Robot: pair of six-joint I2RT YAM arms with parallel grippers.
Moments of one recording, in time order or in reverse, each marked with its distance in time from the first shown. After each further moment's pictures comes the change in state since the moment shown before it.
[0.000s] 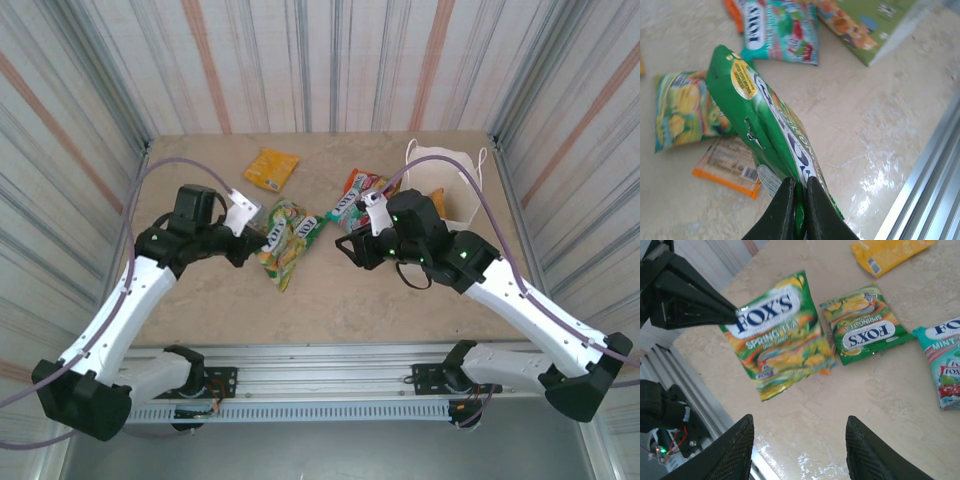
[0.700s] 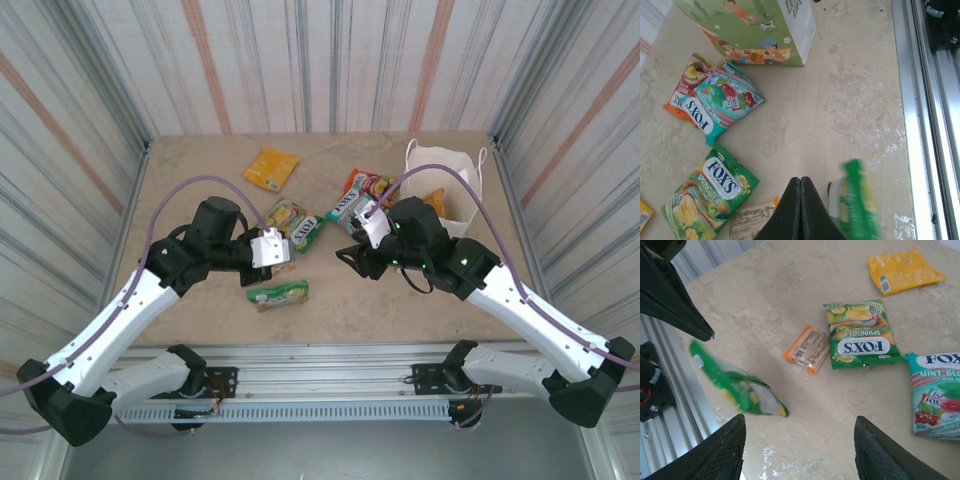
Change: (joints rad) left arm -0.232 -0.047 0.002 0.009 0.005 0.516; right arm 0.000 -0.032 -0.069 0.034 -0.029 -0.285
